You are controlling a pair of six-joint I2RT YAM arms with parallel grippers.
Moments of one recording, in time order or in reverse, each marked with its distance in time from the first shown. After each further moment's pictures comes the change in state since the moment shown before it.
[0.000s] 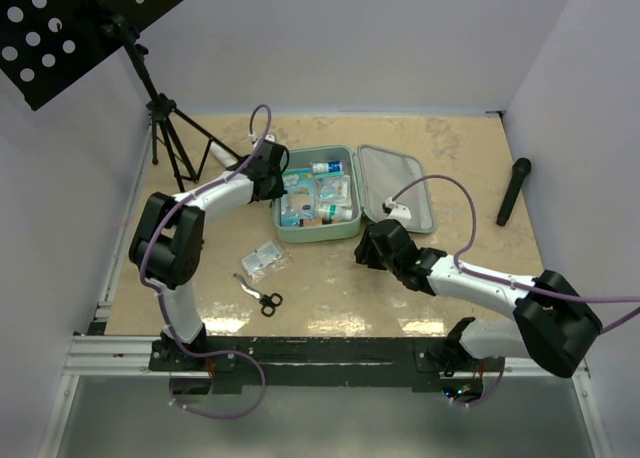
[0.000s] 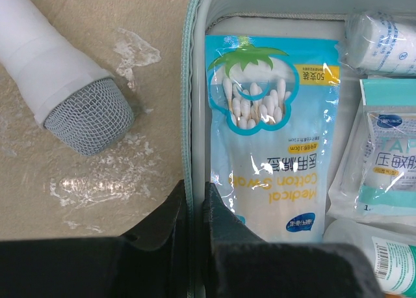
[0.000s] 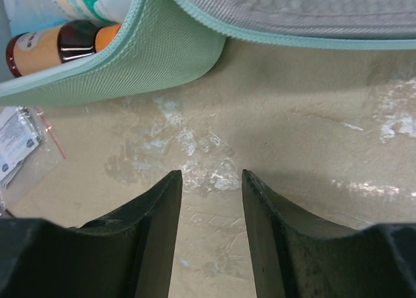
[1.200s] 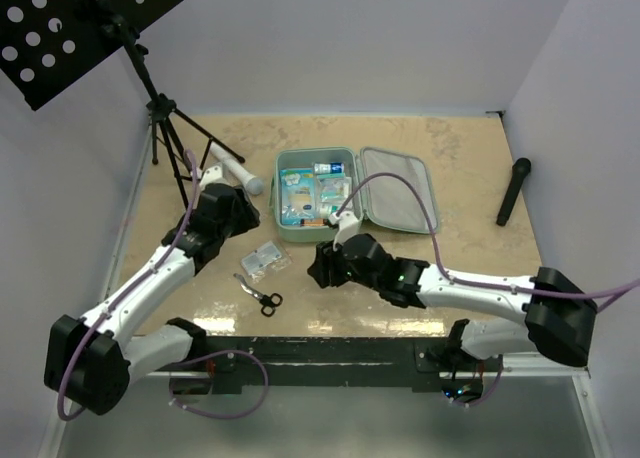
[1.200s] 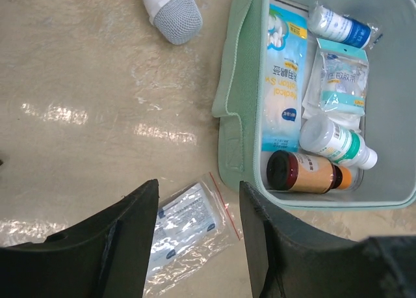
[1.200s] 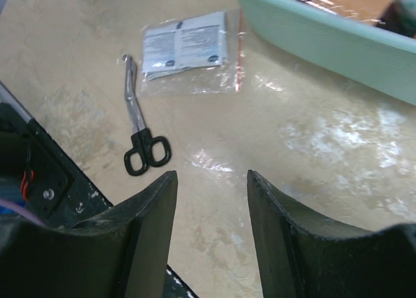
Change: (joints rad) left arm 0.010 -0.770 -0.540 0.023 -0.012 -0.132; right arm 0.284 0.002 0.090 0.151 -0.148 -0.261
